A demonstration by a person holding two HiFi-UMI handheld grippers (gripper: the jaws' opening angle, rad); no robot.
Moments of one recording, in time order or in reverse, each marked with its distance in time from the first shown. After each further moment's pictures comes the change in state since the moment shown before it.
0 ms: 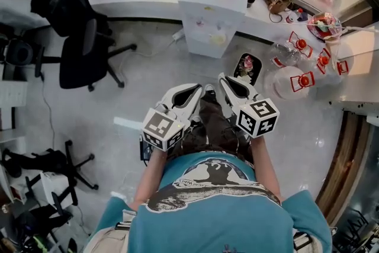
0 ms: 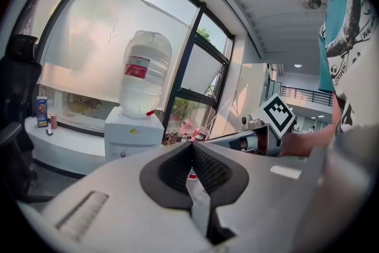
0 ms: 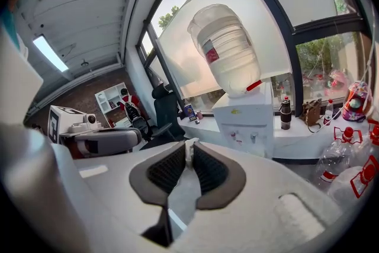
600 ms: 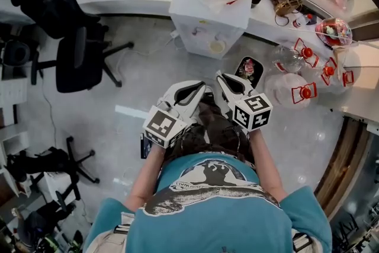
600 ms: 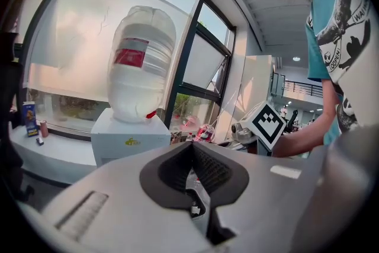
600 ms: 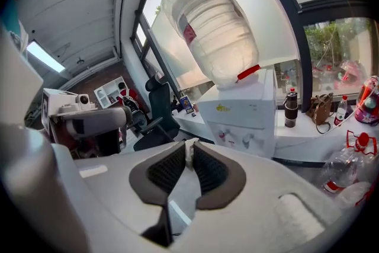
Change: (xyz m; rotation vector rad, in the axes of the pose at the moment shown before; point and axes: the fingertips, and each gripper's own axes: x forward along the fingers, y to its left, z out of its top) left arm 0.108 0.061 0.026 0.042 0.046 -0.006; right arm 0.085 -0.101 0.019 0.010 0.105 0.044
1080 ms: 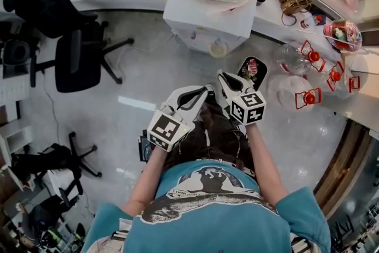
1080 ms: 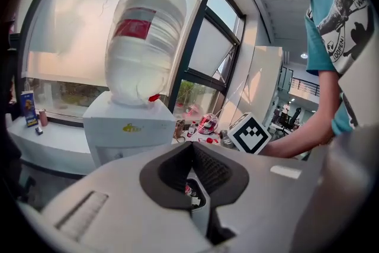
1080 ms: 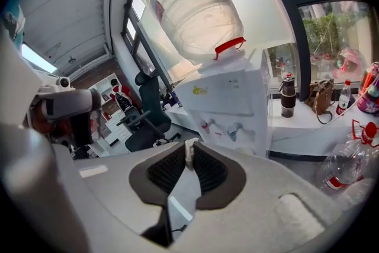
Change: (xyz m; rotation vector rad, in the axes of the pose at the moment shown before) left arm 0.049 0.023 -0.026 -0.046 0.111 0.019; right arm 0.056 -0.076 -0.034 0.042 0.058 -0.023
